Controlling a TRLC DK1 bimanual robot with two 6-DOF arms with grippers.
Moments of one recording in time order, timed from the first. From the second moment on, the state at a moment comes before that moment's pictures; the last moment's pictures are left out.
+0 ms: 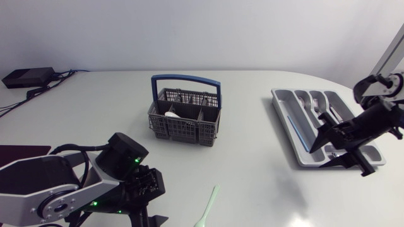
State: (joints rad) left arm -0.76 1.29 0.53 -0.37 0.14 0.46; right arm -0.25 1.63 1.04 -0.99 -0.29 -2.09
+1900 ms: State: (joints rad) left arm -0.73 1.19 0.50 -0.38 0.11 0.42; right arm 0.81 1.85 1.02 -0.68 -0.34 -1.44
